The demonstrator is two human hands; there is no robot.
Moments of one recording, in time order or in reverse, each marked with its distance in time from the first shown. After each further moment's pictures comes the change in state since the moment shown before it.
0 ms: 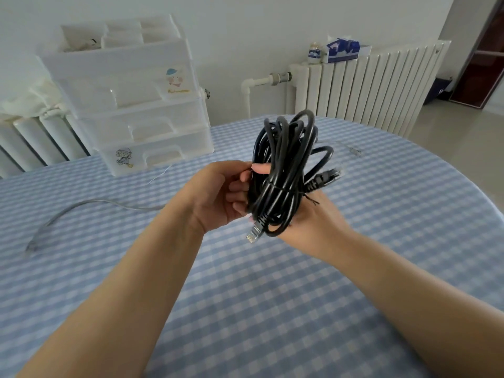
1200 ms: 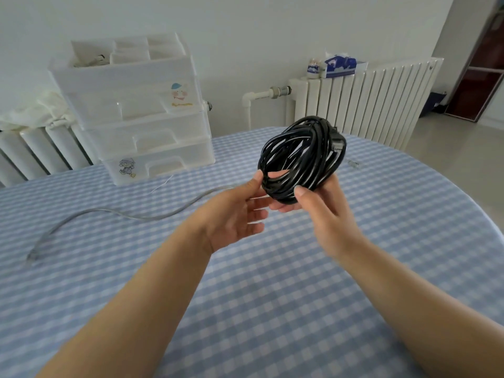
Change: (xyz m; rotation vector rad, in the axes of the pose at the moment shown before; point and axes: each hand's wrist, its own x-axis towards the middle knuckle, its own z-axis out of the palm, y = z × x) left_hand 0.006 -0.017 0.007 0.018 -0.078 -0.012; right_hand 0.002 -0.001 -0.016 0.691 0.242 0.270
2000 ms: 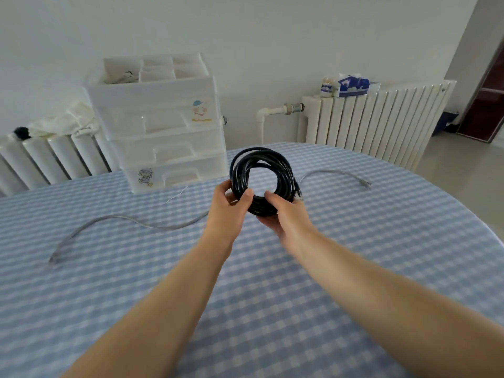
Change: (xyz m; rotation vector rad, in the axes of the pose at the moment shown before) left_hand 0.025 -0.013 -0.029 0.163 0.606 0.376; right_hand 0.059 0.051 0.055 0.374 0.313 0.706
